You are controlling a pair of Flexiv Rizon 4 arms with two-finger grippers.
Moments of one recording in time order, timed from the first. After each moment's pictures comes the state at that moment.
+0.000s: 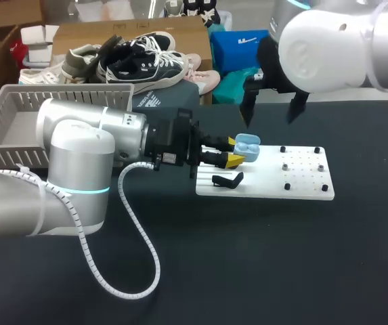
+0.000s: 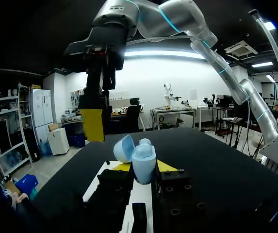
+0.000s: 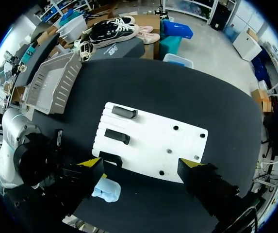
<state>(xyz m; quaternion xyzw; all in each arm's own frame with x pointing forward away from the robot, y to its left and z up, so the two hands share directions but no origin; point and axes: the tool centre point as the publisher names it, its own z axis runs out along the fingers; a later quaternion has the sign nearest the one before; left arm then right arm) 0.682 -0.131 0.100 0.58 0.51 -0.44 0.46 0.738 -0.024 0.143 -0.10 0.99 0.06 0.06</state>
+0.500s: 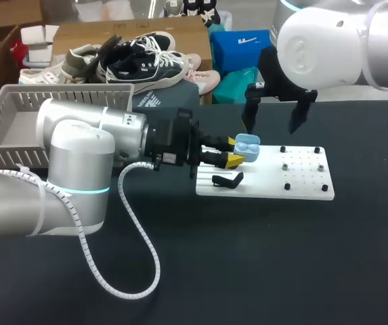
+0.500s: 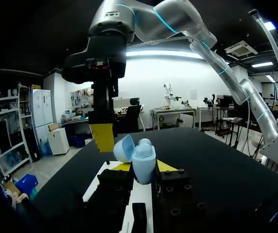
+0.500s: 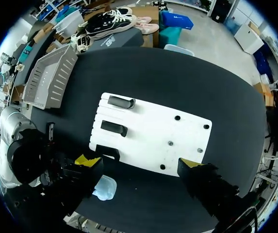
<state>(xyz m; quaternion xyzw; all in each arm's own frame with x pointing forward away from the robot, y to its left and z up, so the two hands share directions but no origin) 0.682 -0.131 0.100 0.58 0.51 -0.44 0.46 0.724 -0.029 0.130 -0.10 0.99 0.06 0.03</state>
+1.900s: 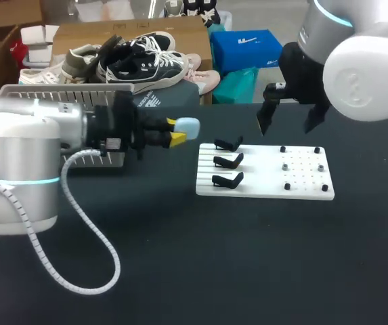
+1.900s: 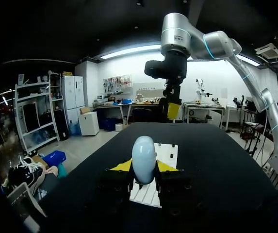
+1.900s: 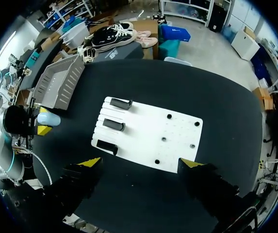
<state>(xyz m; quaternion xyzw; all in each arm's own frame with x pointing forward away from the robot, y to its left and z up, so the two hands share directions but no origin) 0.730 0.001 0.127 0.49 0.63 -0.35 0.49 0.702 -0.050 0.153 -0.10 0.99 0.08 0.10</state>
